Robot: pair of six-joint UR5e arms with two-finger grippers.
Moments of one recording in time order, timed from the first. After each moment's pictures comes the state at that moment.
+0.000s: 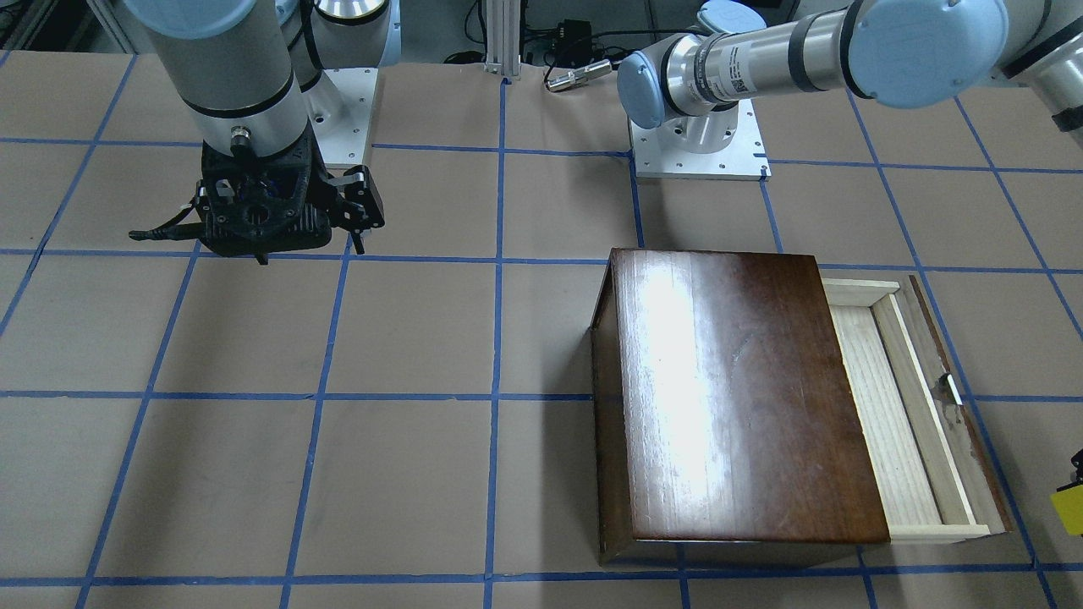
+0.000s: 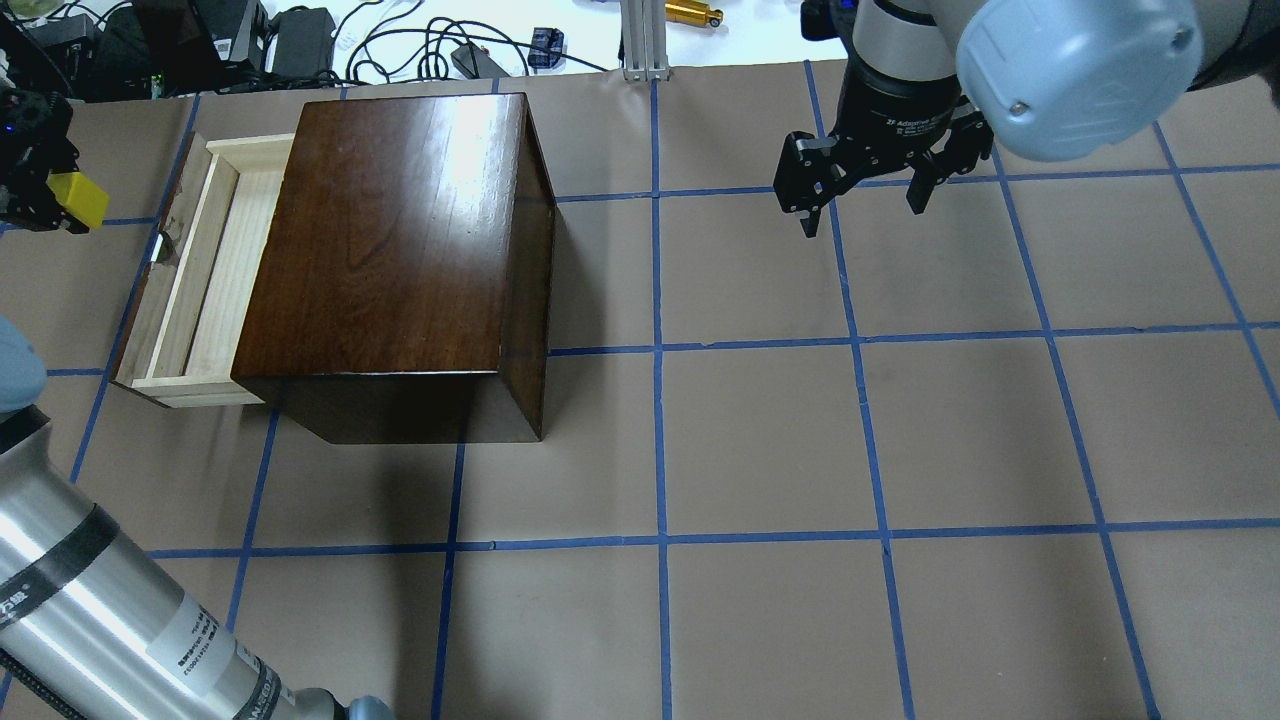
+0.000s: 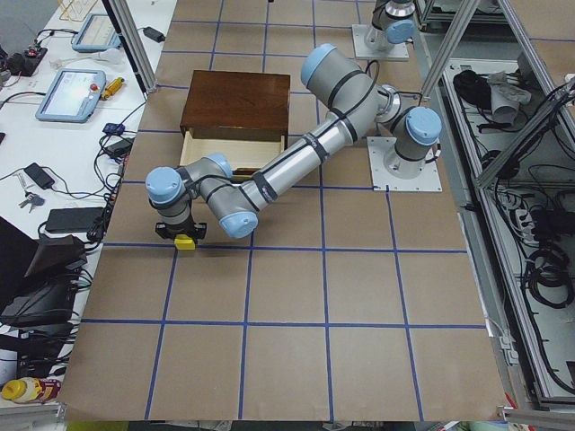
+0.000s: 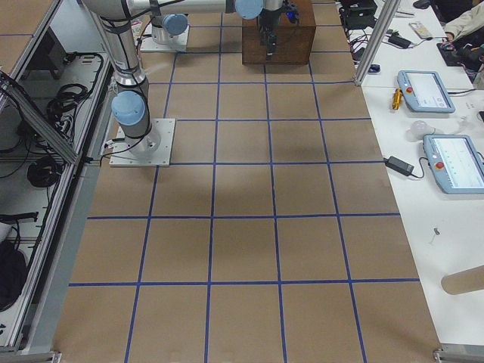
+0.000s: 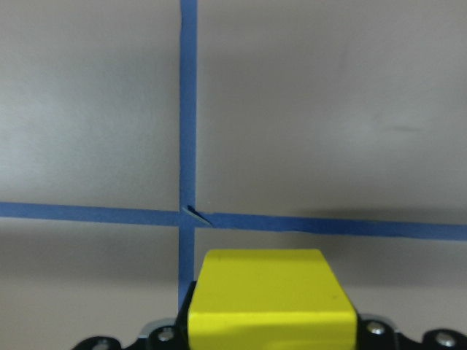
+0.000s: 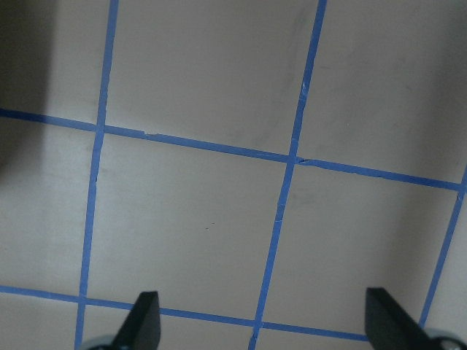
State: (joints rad) left arm -0.95 -2.30 -1.05 -1.31 1.55 2.14; right arm 1.70 -1.45 1.48 -1.58 -1.60 -0.05
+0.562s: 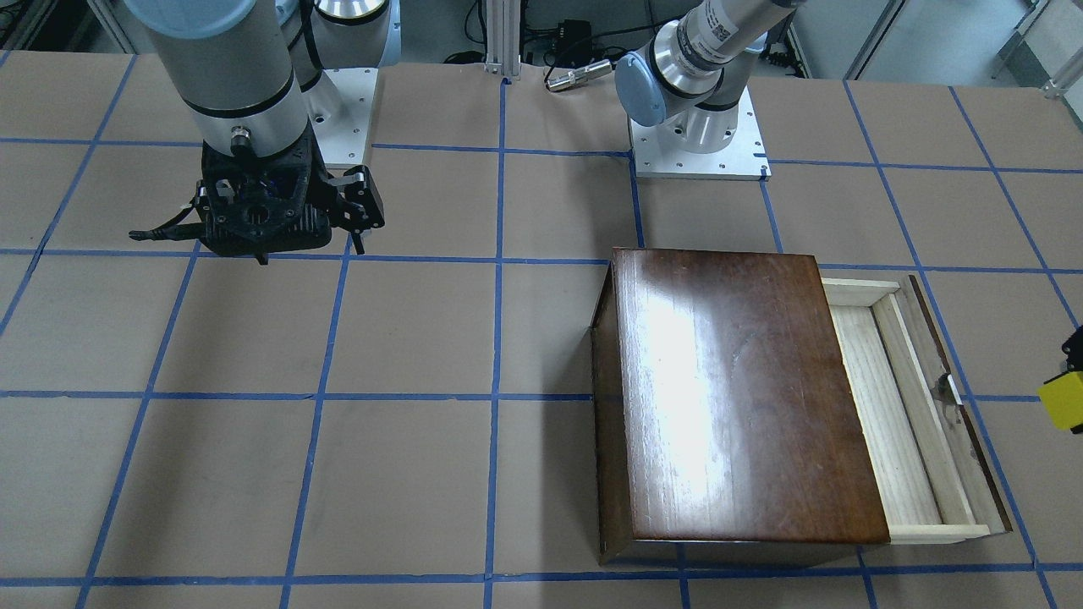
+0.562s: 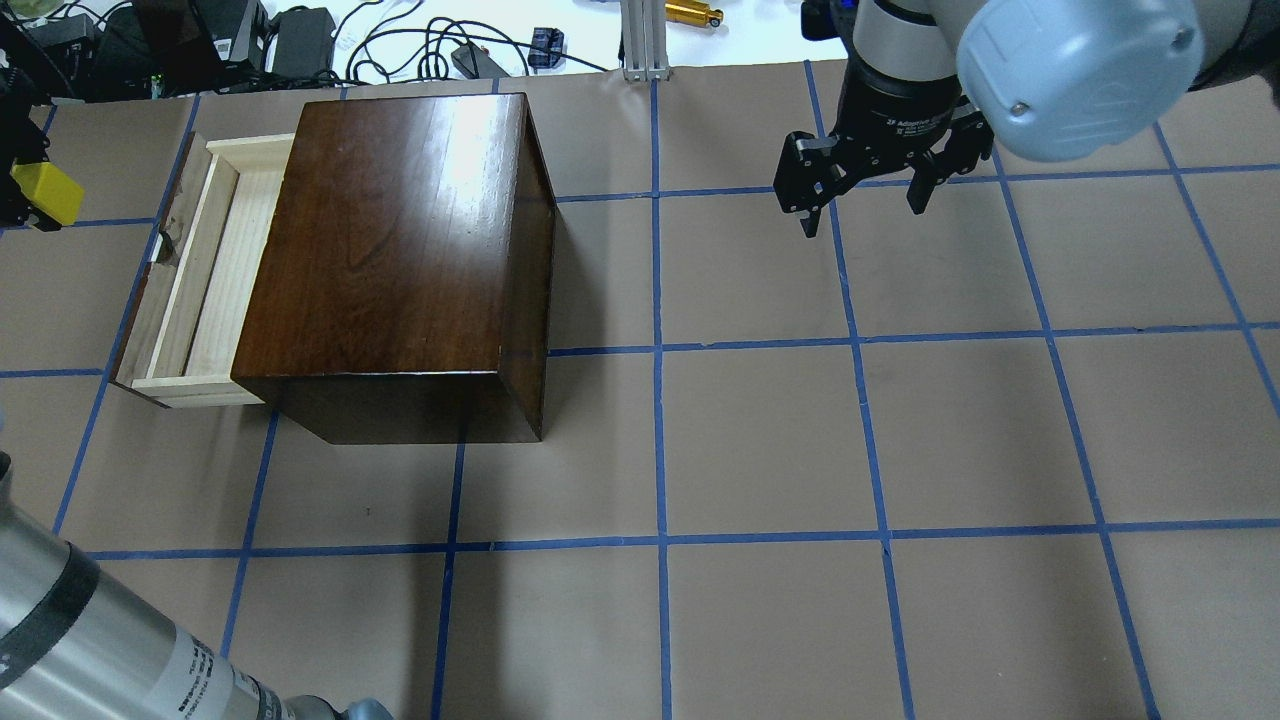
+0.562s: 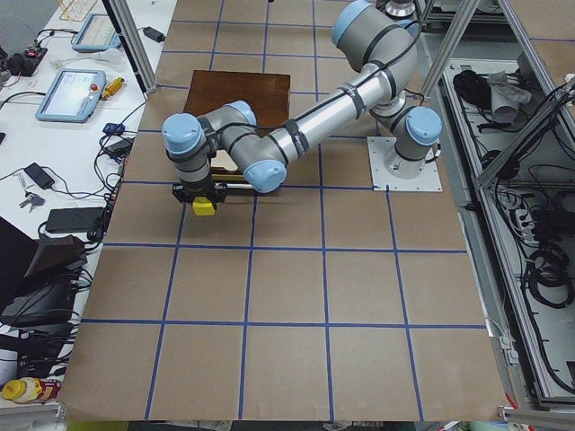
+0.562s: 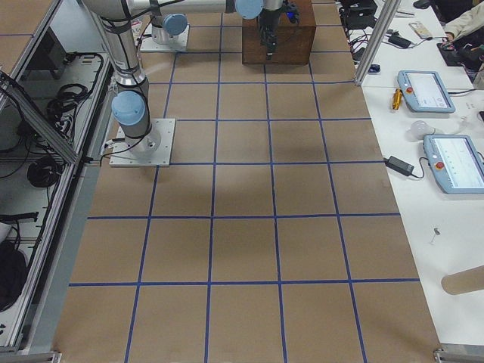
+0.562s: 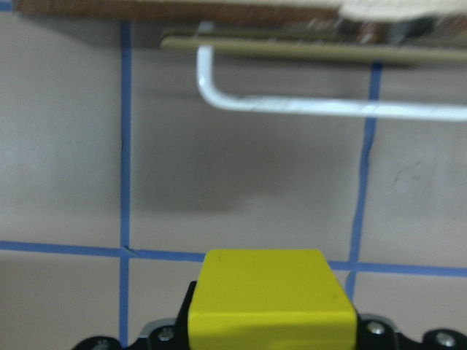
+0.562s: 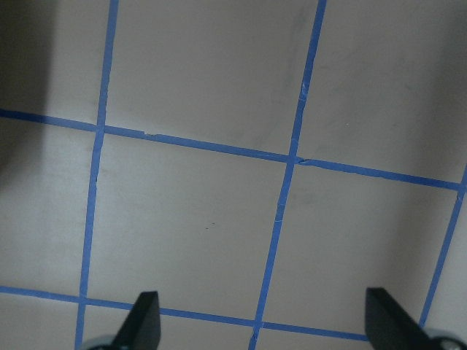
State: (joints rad) left arm -0.98 -2.00 -1.31 -1.37 1.54 2.09; right arm 1.70 -1.45 1.48 -1.58 -1.60 -0.05
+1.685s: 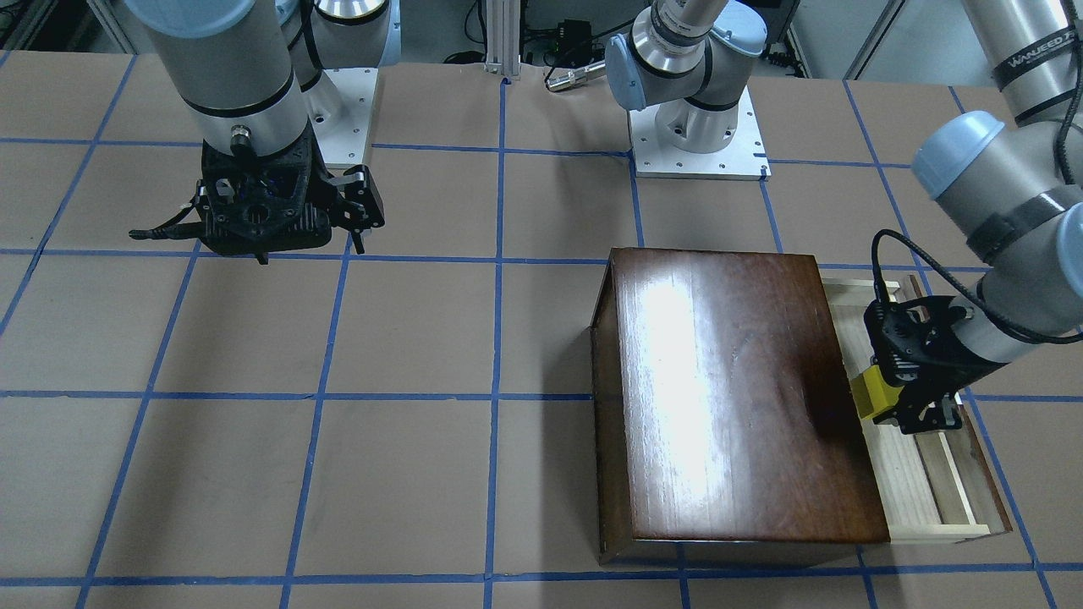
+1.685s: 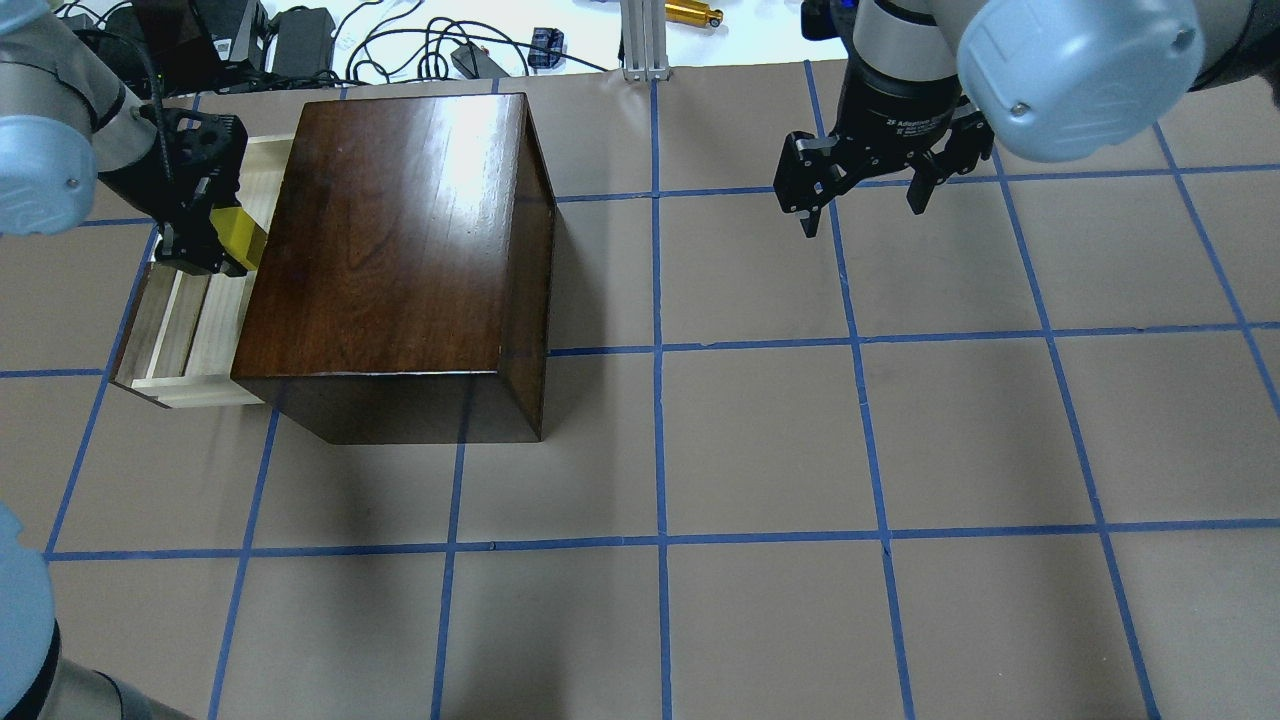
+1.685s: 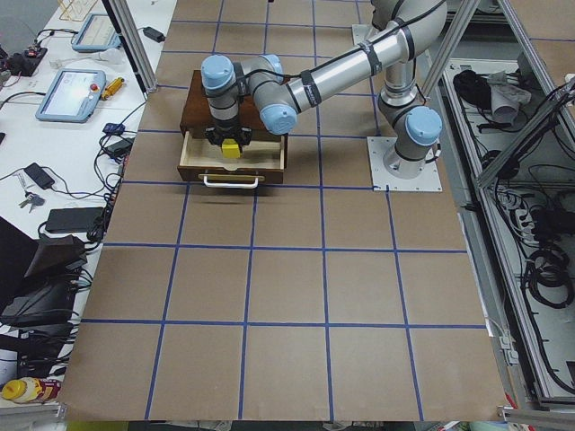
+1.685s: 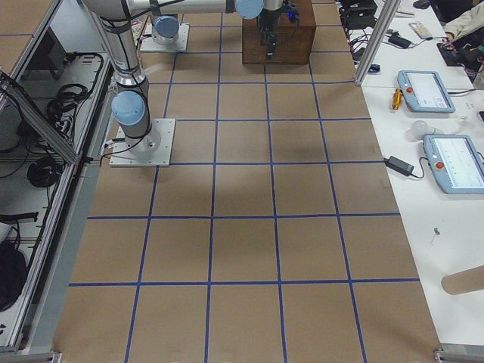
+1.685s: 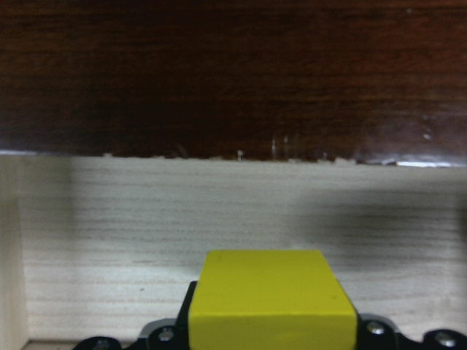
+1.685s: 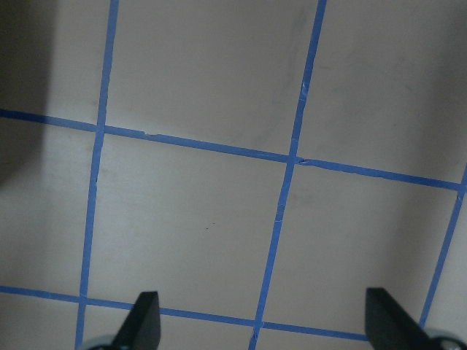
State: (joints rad) left arm -1.21 -1.91 -1.62 -1.18 1.53 1.92; right arm 1.70 -1.45 1.48 -1.58 -1.60 -0.05
